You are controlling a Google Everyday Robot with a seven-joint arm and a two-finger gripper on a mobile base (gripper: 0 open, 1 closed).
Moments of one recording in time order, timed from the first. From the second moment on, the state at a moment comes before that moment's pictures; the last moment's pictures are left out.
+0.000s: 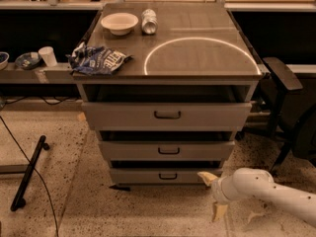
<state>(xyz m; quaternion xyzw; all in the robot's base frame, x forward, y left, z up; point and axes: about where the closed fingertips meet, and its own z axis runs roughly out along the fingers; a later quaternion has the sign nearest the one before) 0.483 -0.204 0.347 -0.77 0.59 0.06 0.23</state>
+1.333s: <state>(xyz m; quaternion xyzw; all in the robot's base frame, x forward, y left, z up) 0.534 -0.175 0.231 -0.71 0.62 0.19 0.29</state>
